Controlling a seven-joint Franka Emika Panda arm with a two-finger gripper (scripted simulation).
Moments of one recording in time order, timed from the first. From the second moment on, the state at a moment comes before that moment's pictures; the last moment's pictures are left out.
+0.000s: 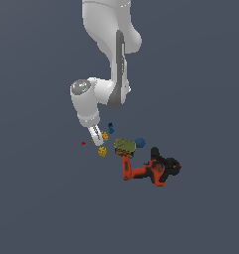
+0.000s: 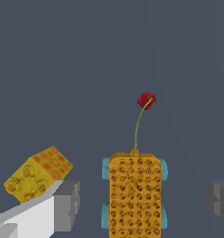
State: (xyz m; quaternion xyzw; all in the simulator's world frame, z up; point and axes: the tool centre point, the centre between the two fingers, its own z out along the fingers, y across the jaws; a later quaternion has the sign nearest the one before) arm -0.076 -0.128 0.067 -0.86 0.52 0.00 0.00
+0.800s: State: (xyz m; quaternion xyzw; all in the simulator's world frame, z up) arm -0.079 -0.129 0.029 -0.85 0.52 0.00 0.00
